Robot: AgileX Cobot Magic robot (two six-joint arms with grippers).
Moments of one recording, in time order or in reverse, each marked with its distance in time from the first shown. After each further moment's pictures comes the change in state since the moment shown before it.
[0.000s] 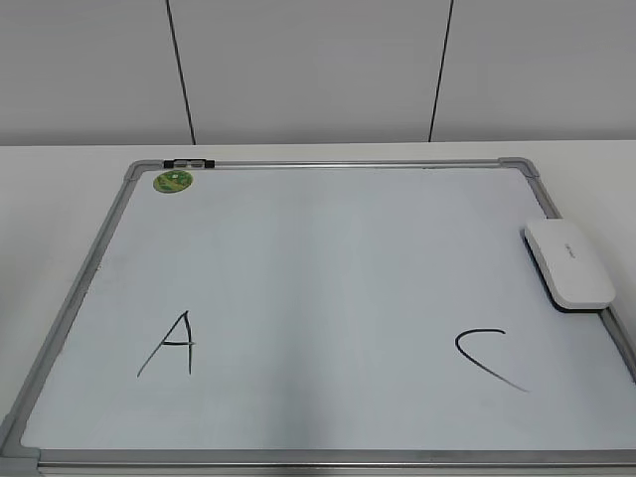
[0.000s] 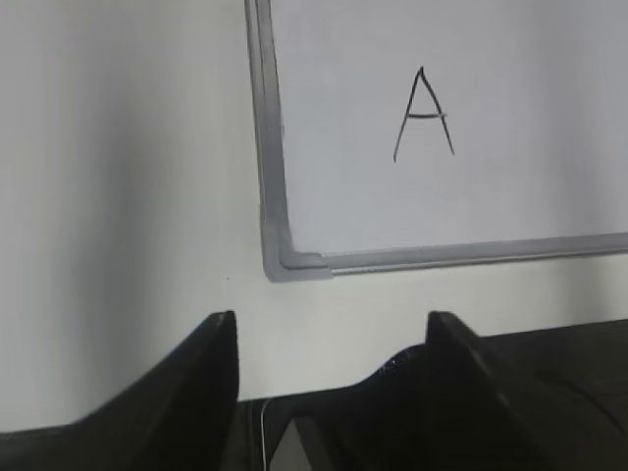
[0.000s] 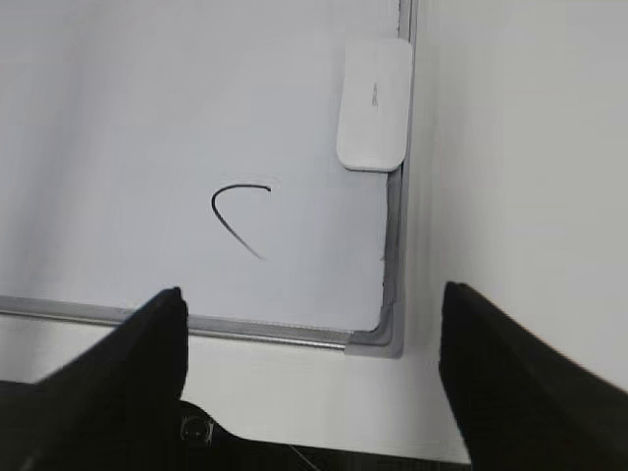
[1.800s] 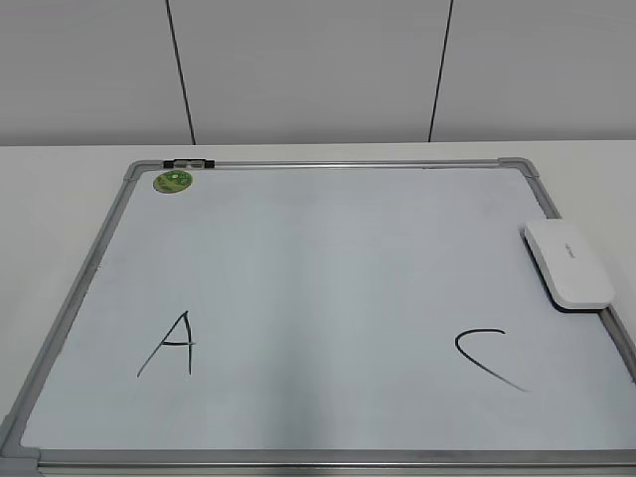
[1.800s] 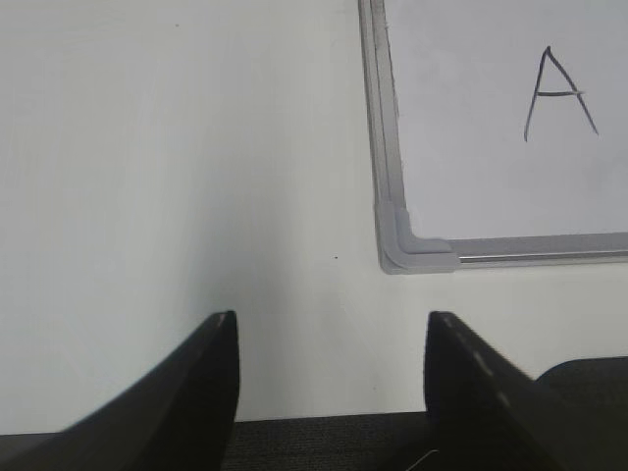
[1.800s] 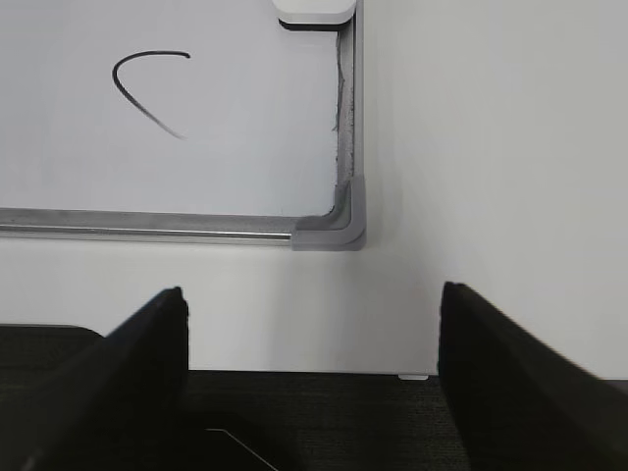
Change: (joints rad) left arm -0.056 -0.506 0.412 0.226 -0.155 -0.079; right arm 0.000 -0.547 0.606 -0.103 -0.118 0.037
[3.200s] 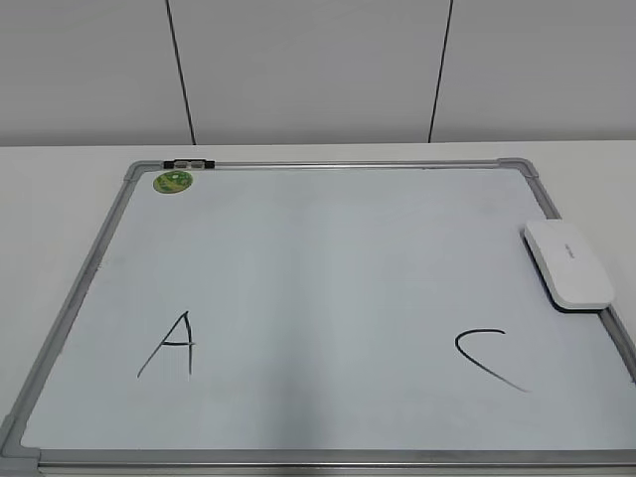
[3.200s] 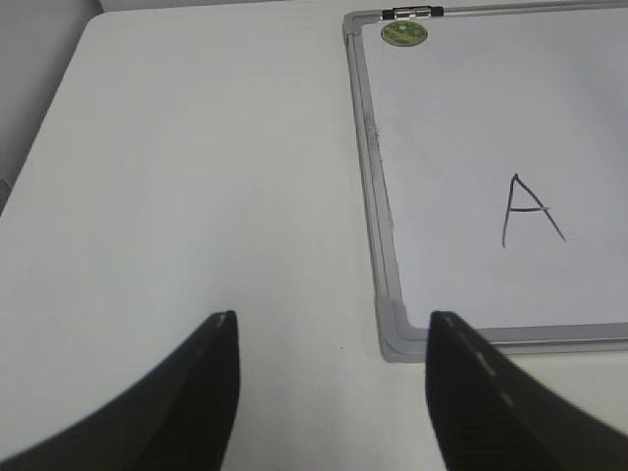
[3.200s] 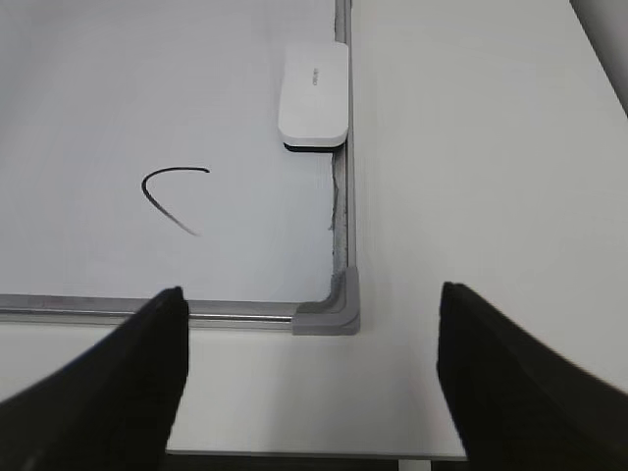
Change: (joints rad) left arm -0.001 -0.317 0.000 0.001 0.006 0.000; right arm 0.000 -0.278 0.000 0.000 0.002 0.001
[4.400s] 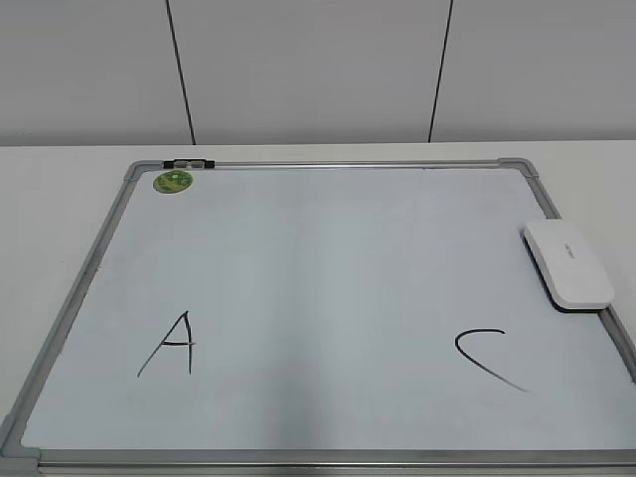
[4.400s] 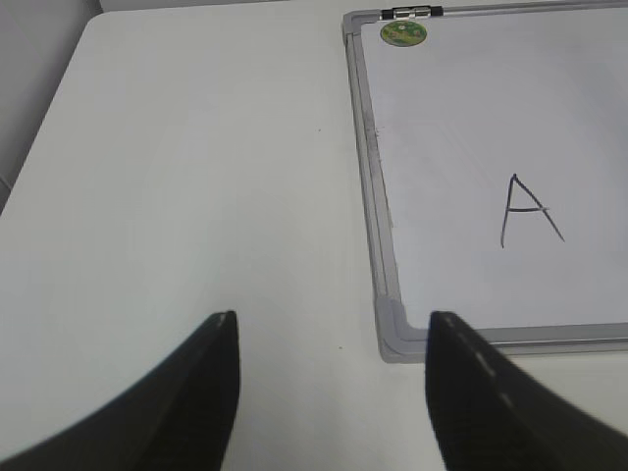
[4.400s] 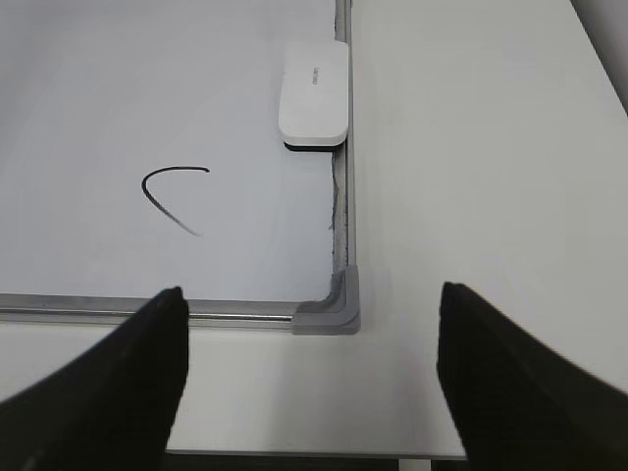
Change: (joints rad) left arm 0.000 0.000 0.000 0.002 0.000 0.000; right arm 0.000 0.000 0.000 0.000 0.000 0.002
